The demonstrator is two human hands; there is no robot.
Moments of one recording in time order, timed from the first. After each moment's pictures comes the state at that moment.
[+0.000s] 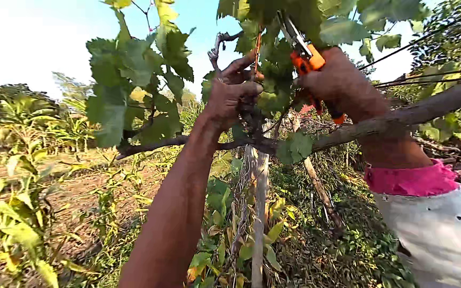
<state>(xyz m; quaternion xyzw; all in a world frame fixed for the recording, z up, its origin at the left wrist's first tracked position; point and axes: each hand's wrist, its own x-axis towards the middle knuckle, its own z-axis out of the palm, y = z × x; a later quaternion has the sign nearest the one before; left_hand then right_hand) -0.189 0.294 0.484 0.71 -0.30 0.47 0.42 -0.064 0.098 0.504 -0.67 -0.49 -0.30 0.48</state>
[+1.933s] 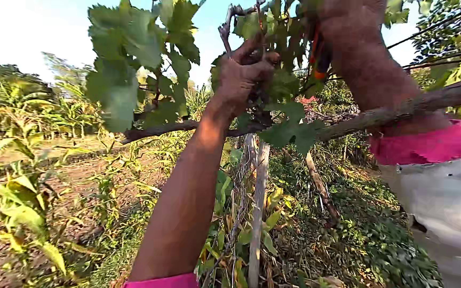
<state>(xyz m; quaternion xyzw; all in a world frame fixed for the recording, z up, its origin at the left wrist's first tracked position) -0.186 0.294 0.478 0.69 -0.29 0.48 0.46 -0.081 0.128 0.538 -0.35 -0.58 -0.37 0.63</state>
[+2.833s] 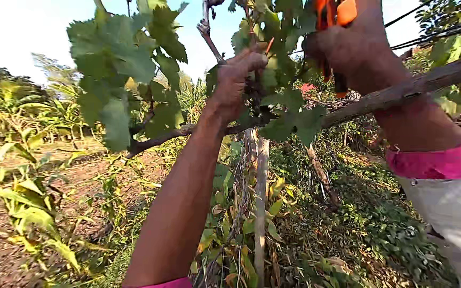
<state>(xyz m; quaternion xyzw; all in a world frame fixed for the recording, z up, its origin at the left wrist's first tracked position) -0.188 0.292 0.455 0.69 -0.22 0.49 0.48 -0.069 0.113 0.492 -0.50 -0.57 -0.36 0.55</state>
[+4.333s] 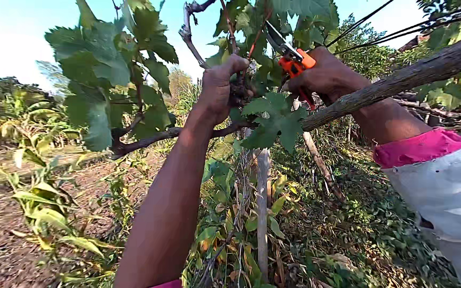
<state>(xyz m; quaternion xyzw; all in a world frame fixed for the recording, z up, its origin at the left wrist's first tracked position) -0.179 0.283 0.449 0.71 -0.13 0.49 0.49 -0.002 0.126 0.471 -0.63 -0.57 -0.11 0.51</state>
